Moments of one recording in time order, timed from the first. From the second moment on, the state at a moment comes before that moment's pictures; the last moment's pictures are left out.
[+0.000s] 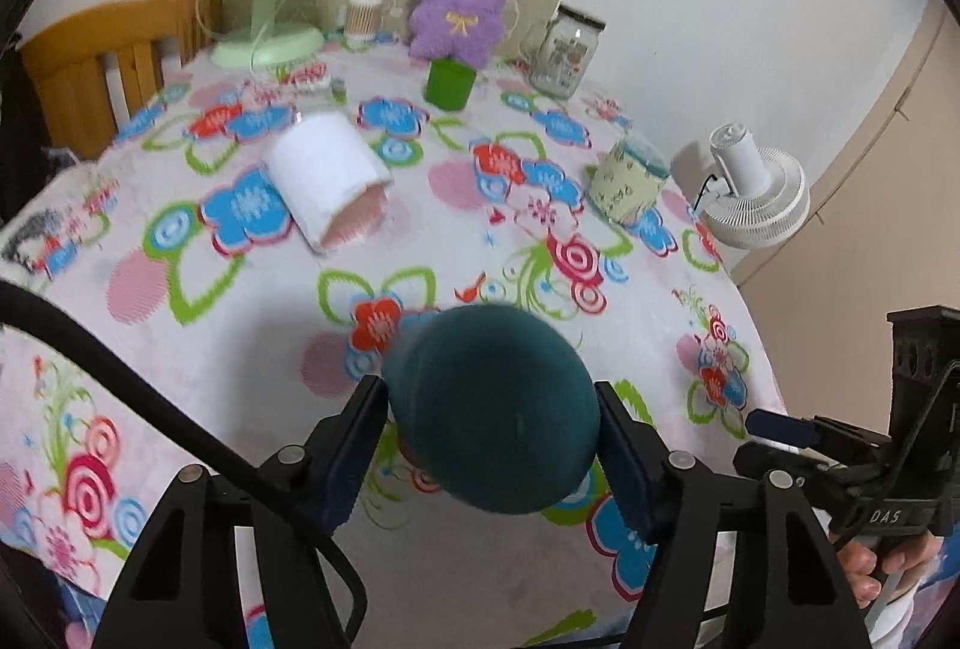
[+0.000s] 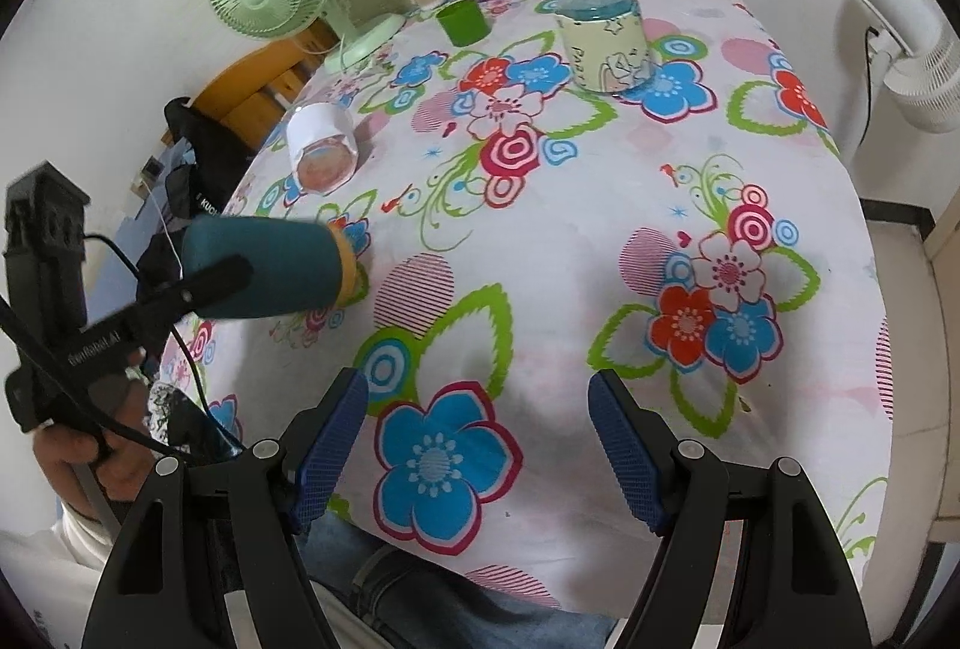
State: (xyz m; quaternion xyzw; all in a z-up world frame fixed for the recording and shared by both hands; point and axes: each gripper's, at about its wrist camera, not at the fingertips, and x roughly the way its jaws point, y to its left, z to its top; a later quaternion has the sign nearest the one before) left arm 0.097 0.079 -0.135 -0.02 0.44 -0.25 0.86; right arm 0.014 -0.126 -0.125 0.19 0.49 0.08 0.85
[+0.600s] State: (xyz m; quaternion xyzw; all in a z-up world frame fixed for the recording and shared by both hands) left arm 0.089 0.091 -0.110 0.00 0.41 -0.25 0.87; right arm 0.017 -0.088 -0.122 0.15 0.49 0.10 0.85
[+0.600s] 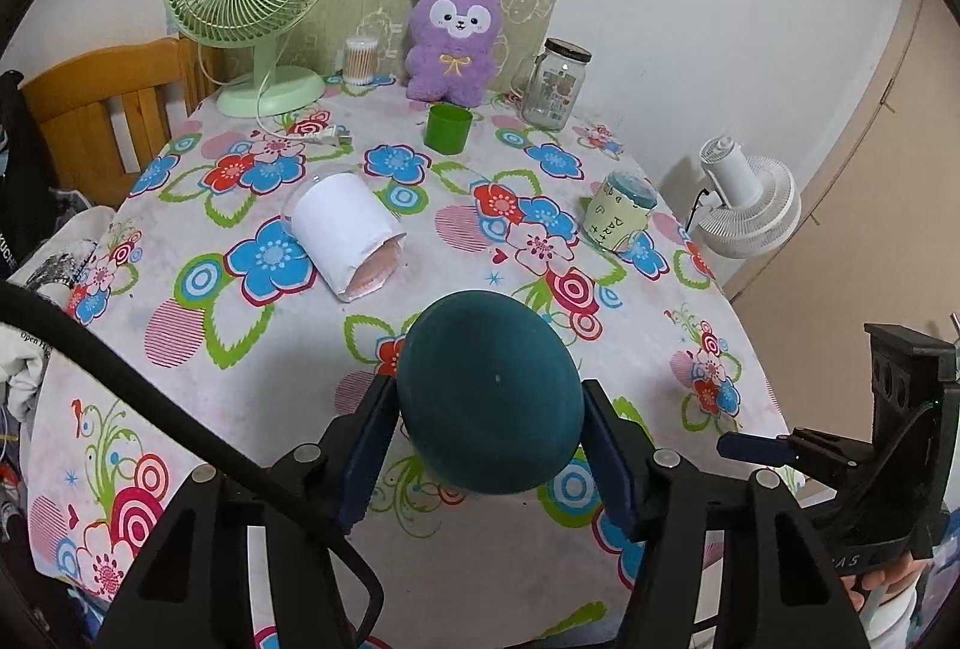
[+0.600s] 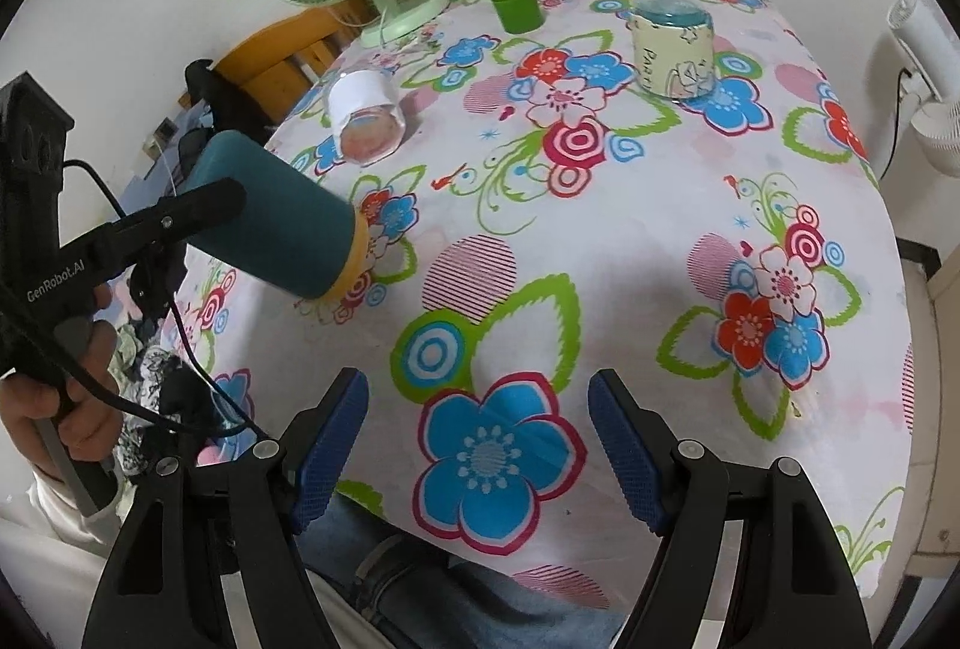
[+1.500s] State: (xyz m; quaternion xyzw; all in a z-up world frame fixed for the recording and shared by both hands) left arm 0.089 0.067 -0.136 0.05 0.46 -0.25 0.85; right arm 0.023 -0.073 -0.120 0.13 0.49 0.11 0.86
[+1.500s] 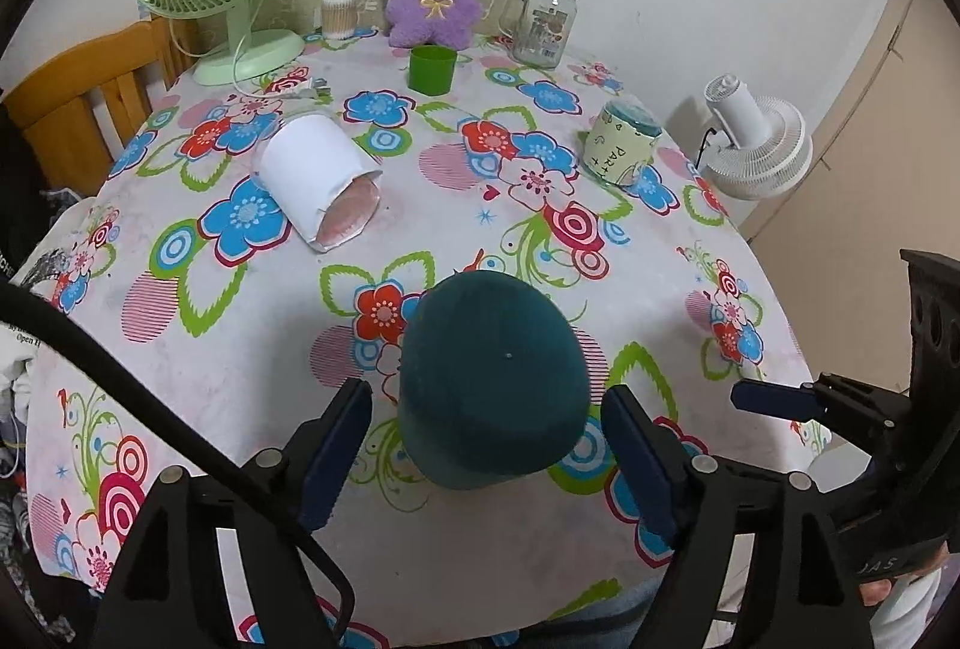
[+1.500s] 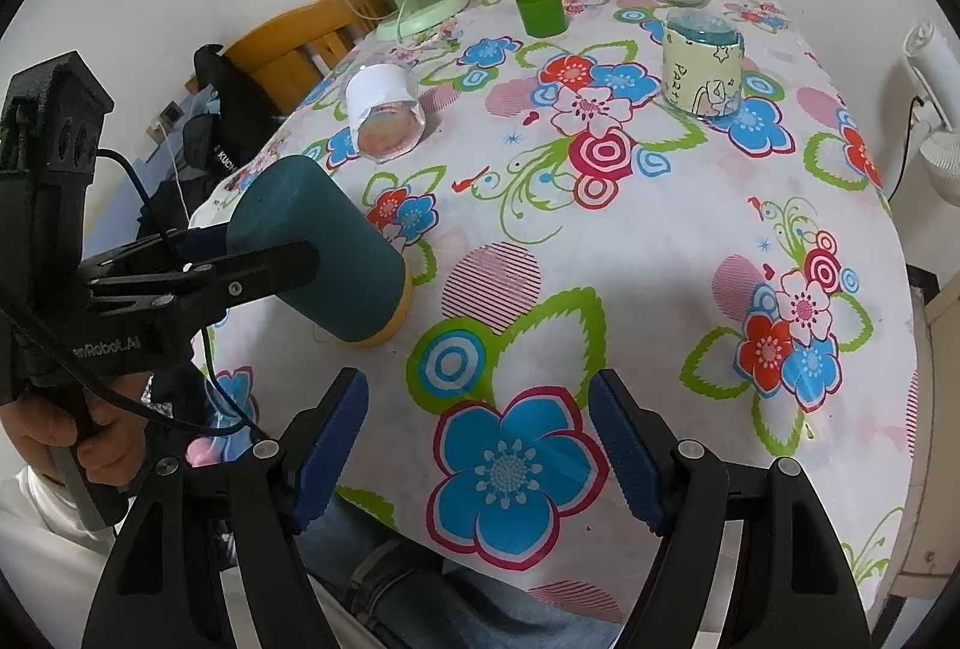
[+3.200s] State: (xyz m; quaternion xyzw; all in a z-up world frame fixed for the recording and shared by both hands) left arm 0.075 0.126 -0.060 0.04 0.34 -0.23 0.91; right arm 0.030 -0.013 -0.020 0.06 0.37 0.09 0.92
